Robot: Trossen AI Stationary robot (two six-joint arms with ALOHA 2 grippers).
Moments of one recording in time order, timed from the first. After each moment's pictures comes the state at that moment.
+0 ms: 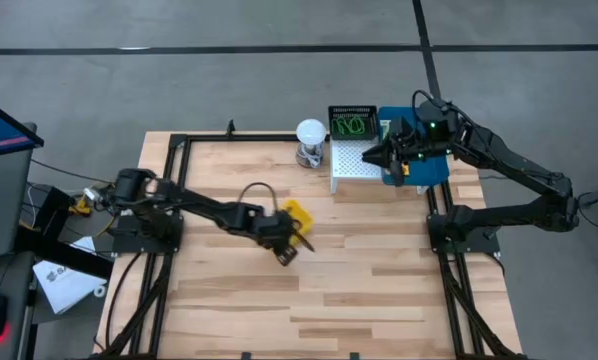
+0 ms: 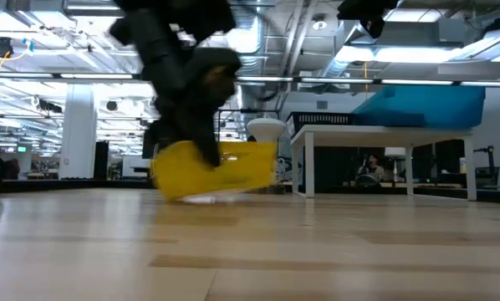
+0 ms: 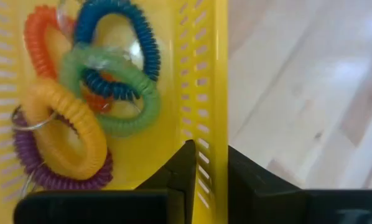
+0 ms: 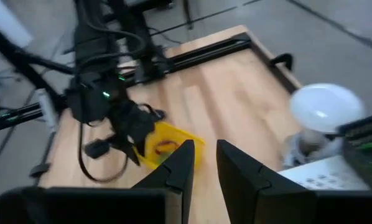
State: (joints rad) left arm -0.13 1.70 0.98 -0.32 -0.05 -0.86; right arm -0.48 1.03 1.19 -0.64 -0.35 0.07
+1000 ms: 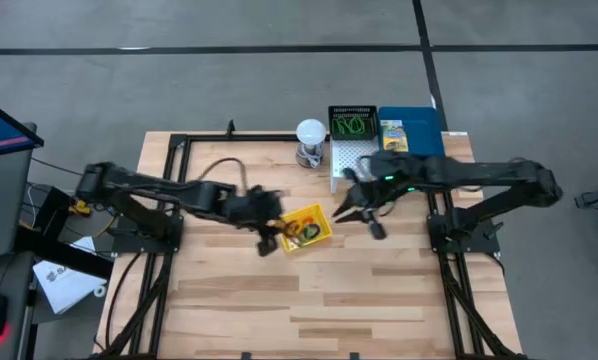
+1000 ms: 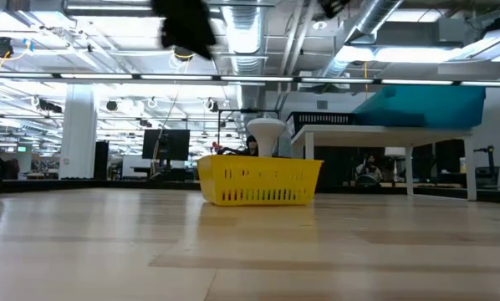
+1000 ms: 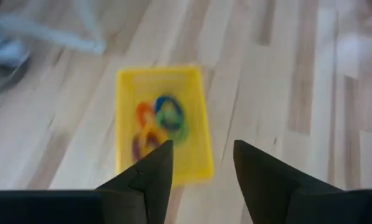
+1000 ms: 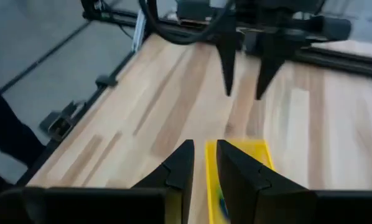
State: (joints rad) left arm -0.16 1.49 1.26 -0.64 -0.21 -0.36; right arm -0.04 1.22 1.19 -0.56 -0.32 -0.22
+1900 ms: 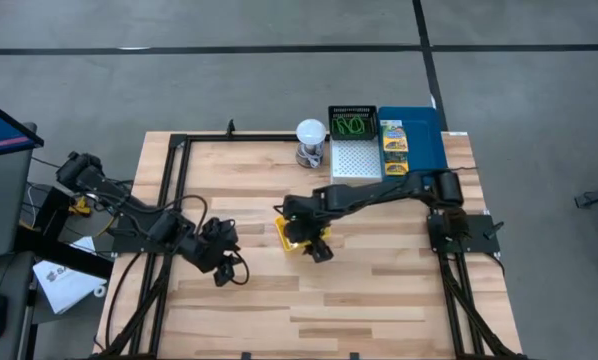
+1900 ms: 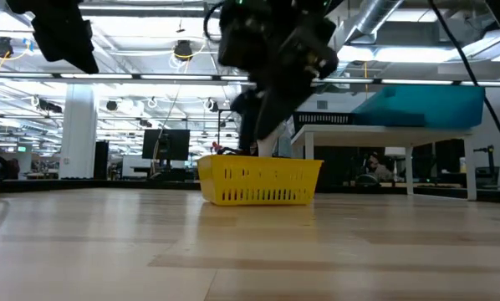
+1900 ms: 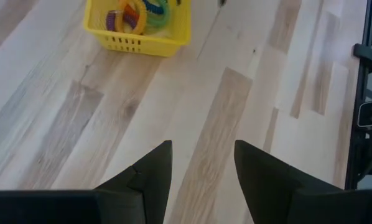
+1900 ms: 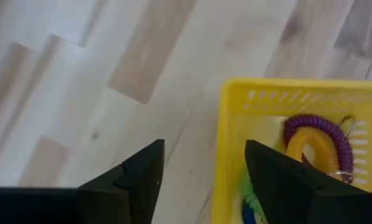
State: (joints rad) left arm -0.54 1.15 0.86 -0.69 -0.38 -0.88; right arm 0.02 2.01 1.55 -0.70 -0.32 -0.34
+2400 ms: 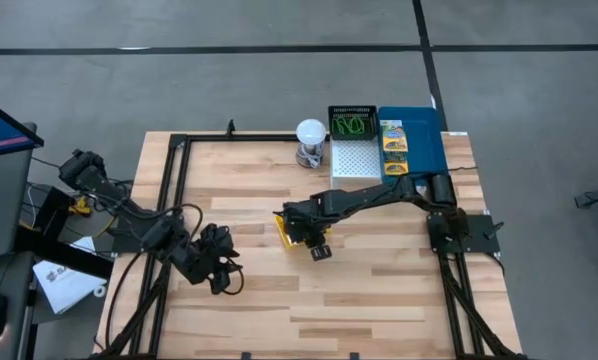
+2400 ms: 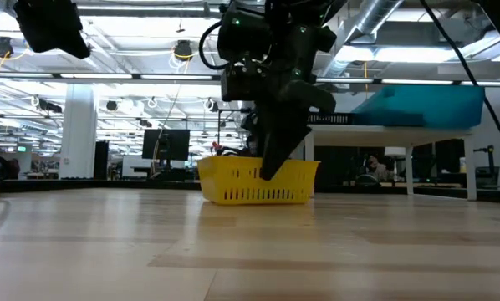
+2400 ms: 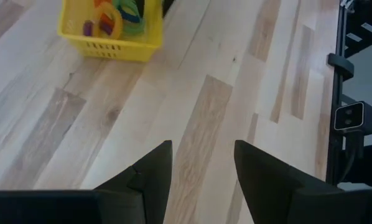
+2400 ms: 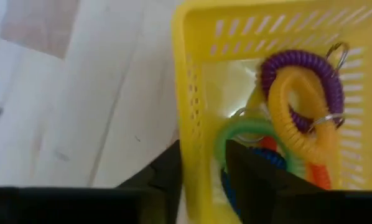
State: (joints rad) left arm -0.65 1.15 0.86 -0.65 -0.47 -0.94; right arm 0.03 2.08 1.55 -0.74 -0.09 -0.28
